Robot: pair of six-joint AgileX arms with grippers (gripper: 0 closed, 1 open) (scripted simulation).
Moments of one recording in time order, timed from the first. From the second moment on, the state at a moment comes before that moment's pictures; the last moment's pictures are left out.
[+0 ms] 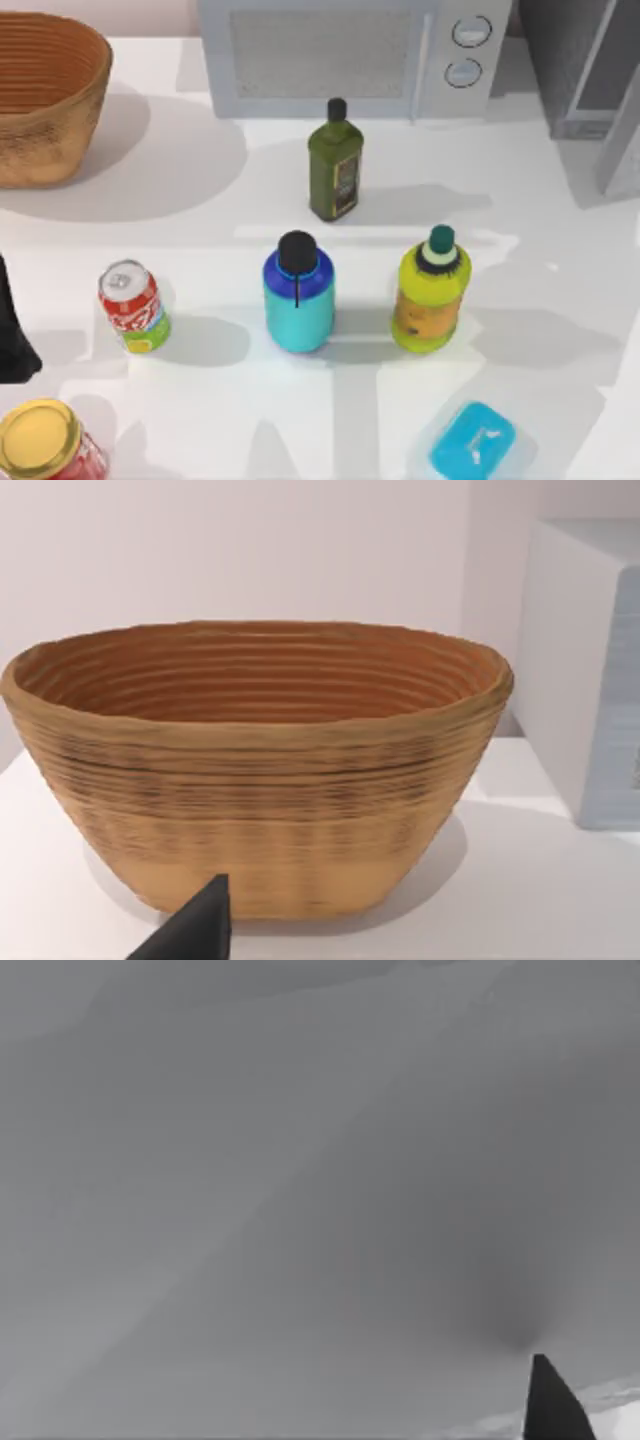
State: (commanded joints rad) left arm 0.00 0.00 0.00 0.00 0.00 0.00; right arm -0.25 1.69 1.09 -0.04 -0.25 -0.20
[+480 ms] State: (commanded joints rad) left arm 0.00 0.00 0.00 0.00 0.00 0.00; right arm -0.03 1.62 0.99 0.06 -0.04 -0.02
